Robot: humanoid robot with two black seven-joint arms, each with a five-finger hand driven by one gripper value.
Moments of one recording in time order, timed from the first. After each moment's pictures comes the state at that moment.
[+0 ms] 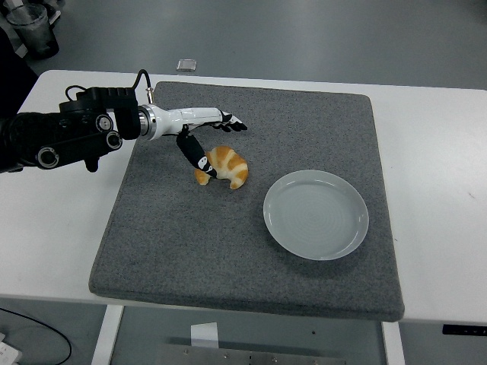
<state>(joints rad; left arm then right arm) -1.24 0.48 0.09 -1.04 0.90 -0.12 -0.13 0.06 0.00 -0.04 0.12 0.10 -0.06 0.18</state>
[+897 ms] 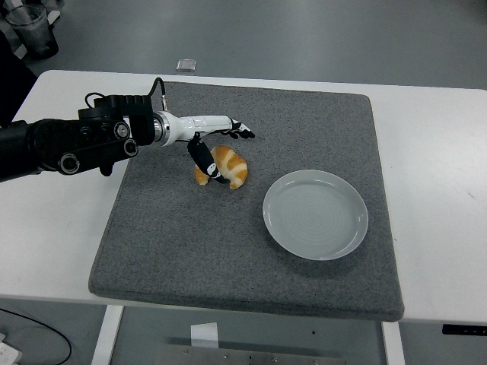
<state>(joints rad) -1.23 0.41 0.11 -0.98 0.93 -0.11 -0.13 0.06 0.00 -0.04 0.12 0.10 -0.06 0.18</state>
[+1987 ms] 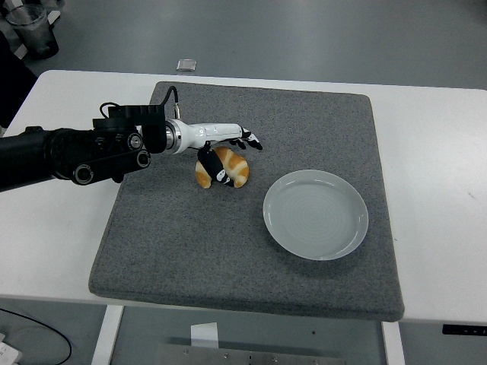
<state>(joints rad) -1.22 0.37 0.12 -0.98 0.99 -0.07 -0.13 0.06 0.00 -0.04 0.12 0.09 -0.06 0.18</state>
